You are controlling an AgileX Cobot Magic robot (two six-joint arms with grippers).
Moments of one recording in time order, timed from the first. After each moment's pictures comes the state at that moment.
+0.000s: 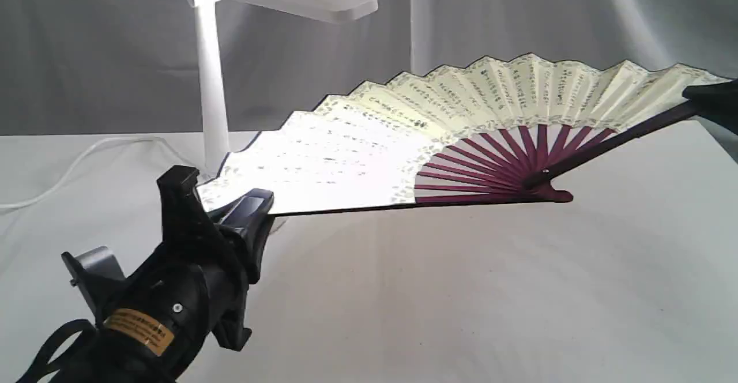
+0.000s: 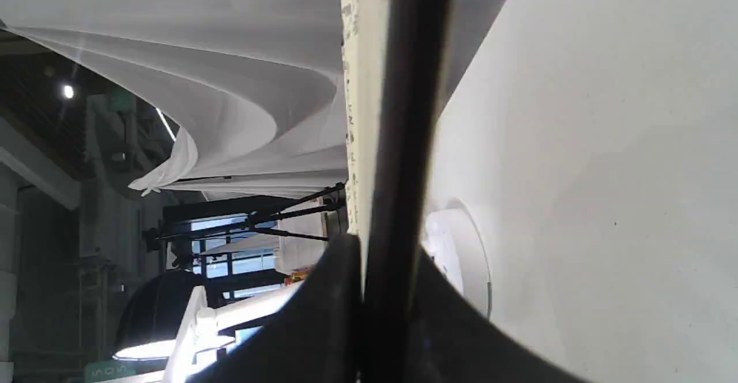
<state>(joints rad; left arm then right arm) -0.77 1.75 -0.46 -0.47 -1.17 -1.54 -0.55 2.09 -1.39 1.50 1.29 -0.56</state>
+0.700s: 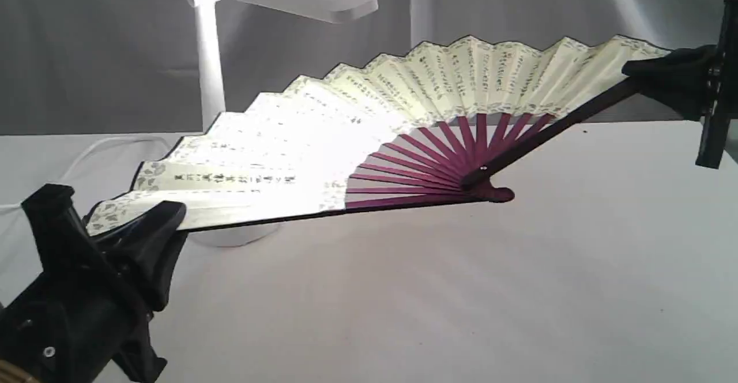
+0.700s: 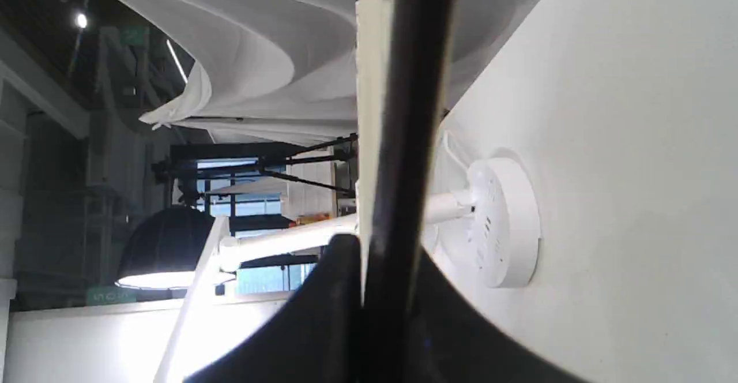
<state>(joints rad) -0.76 1.47 -0.25 -0.52 -1.16 -1.51 -0.41 1.99 -1.33 1.56 1.27 -0.60</state>
